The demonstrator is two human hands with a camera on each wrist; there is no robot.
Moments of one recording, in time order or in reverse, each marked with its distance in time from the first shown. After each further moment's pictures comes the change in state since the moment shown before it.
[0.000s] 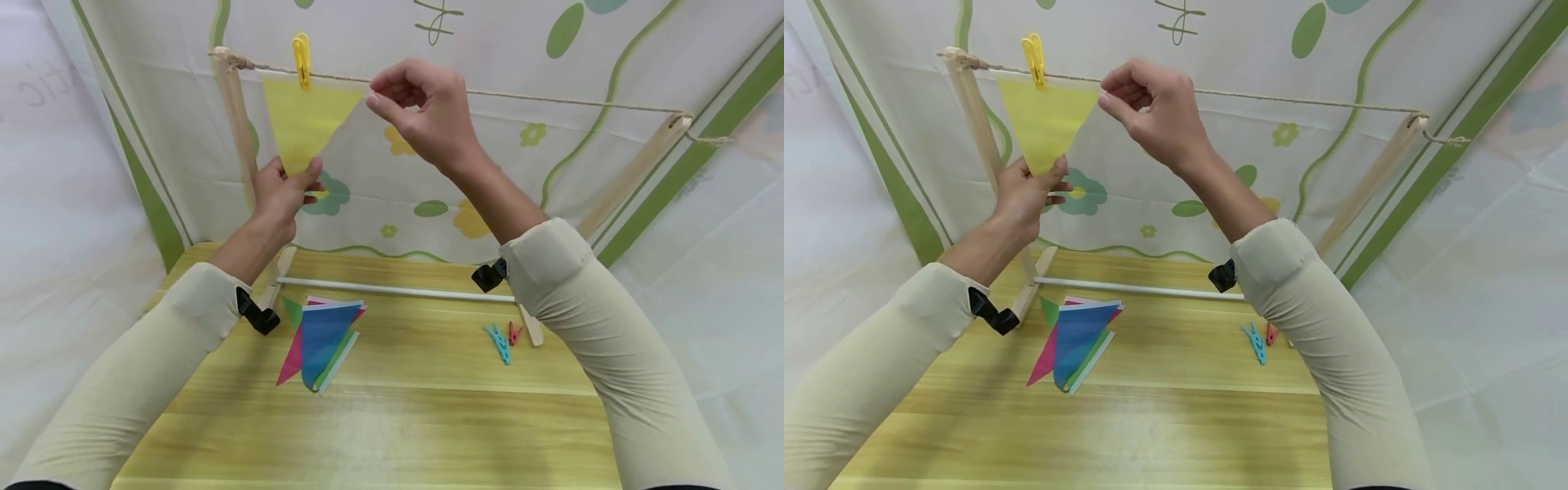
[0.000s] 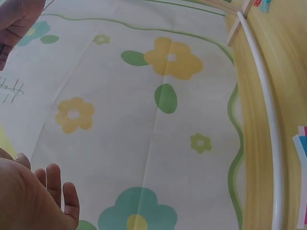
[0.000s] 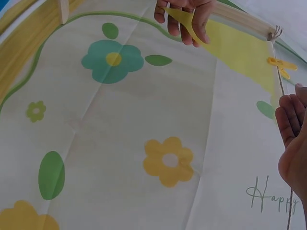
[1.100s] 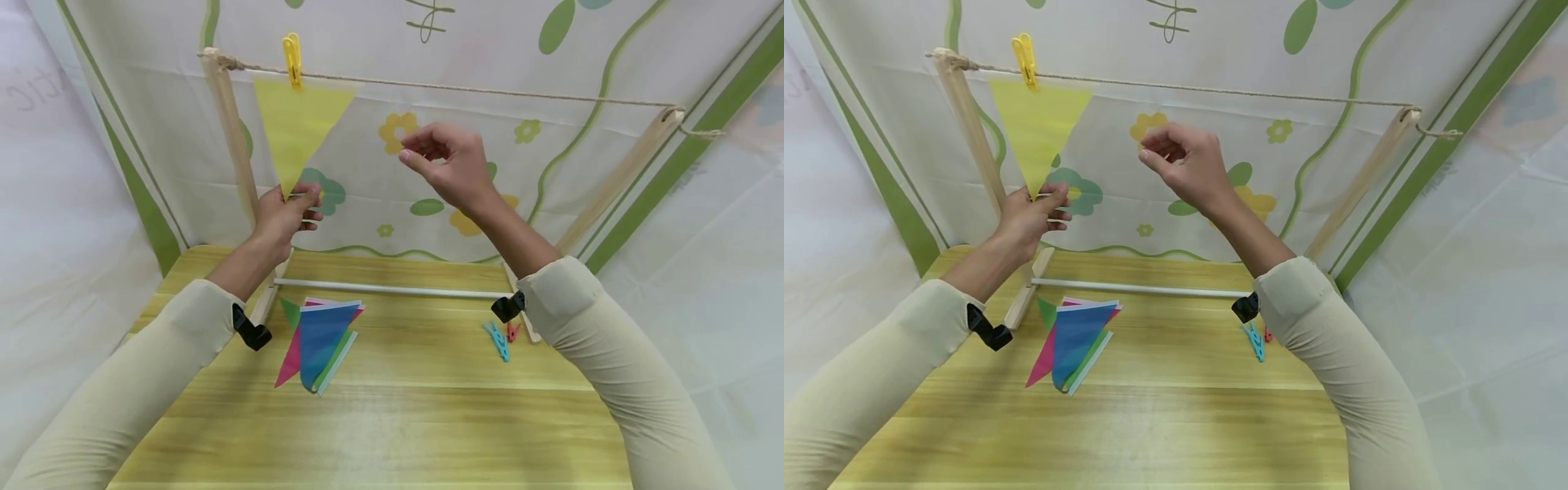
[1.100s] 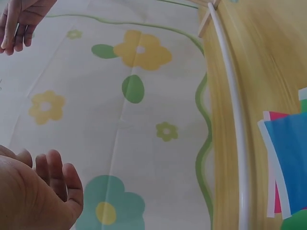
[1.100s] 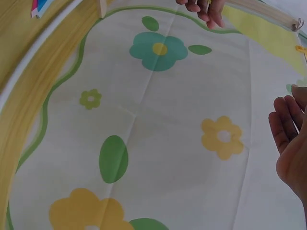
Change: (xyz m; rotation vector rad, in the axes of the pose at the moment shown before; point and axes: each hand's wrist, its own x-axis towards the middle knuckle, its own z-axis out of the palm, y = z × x) left_hand -0.004 -0.031 -0.019 0.094 -0.107 -0.085; right_hand -0.065 0.038 -0.007 0.053 0.009 0.156
